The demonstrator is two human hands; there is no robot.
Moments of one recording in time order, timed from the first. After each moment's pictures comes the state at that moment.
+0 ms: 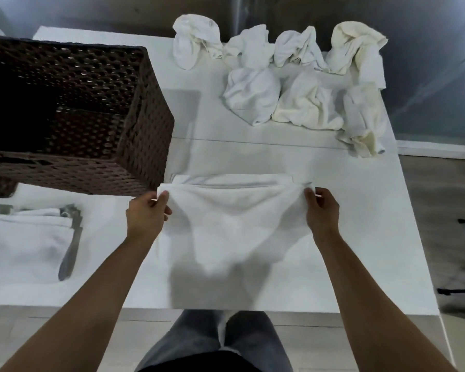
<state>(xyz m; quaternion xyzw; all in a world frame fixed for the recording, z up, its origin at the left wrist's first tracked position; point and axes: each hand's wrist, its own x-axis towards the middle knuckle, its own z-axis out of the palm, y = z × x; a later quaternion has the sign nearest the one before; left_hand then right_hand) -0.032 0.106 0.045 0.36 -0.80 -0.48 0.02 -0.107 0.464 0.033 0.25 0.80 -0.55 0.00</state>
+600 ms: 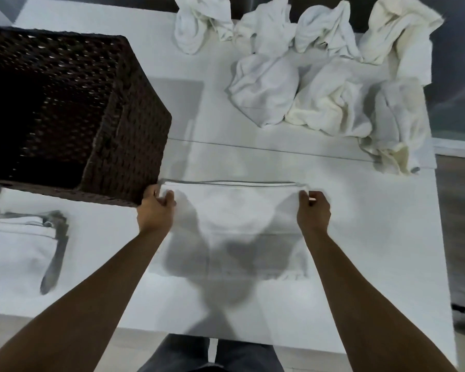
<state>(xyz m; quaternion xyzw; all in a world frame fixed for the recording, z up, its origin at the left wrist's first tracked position) -0.117 0.112 -0.026 0.41 -0.82 -0.40 -0.02 -0.200 0.449 -0.040 0.29 0.85 -0.43 0.08</state>
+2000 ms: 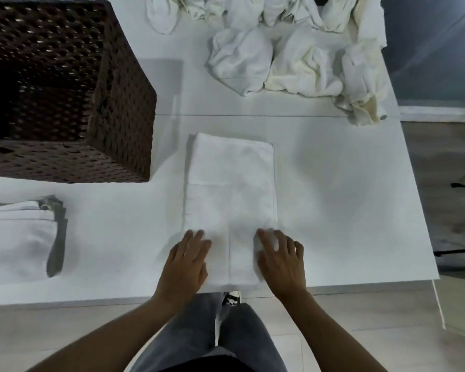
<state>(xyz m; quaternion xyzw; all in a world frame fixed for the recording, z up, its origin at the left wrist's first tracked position) 0.091 0.166 -0.070 -0.13 -0.98 -0.13 -0.07 0.055 0.436 -0.063 -0.12 0.99 -0.05 0.07</state>
